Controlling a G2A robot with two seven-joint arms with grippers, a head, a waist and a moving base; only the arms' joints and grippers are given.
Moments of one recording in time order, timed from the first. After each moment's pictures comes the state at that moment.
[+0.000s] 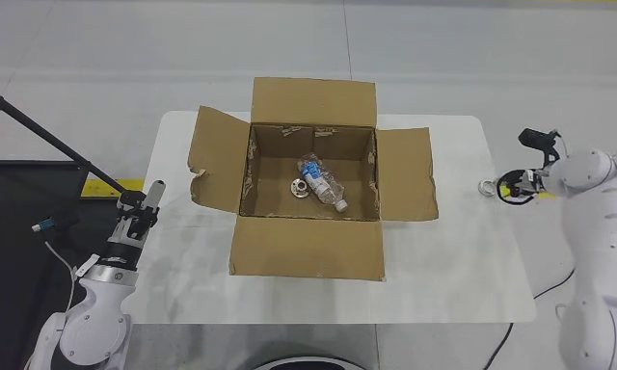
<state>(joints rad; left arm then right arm) 1.80 -1.24 -1.83 -2.06 0.39 -0.16 -0.08 -0.38 -1.08 1.53 -0.55 -1.13 -0.24 1.16</state>
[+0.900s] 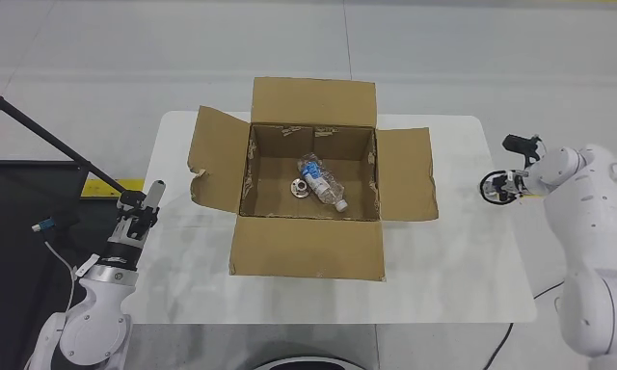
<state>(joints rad) 1.80 -1.24 -1.83 -2.06 0.39 -0.16 -0.08 -0.23 -1.14 1.38 -0.24 -1.15 -0.21 1.03</state>
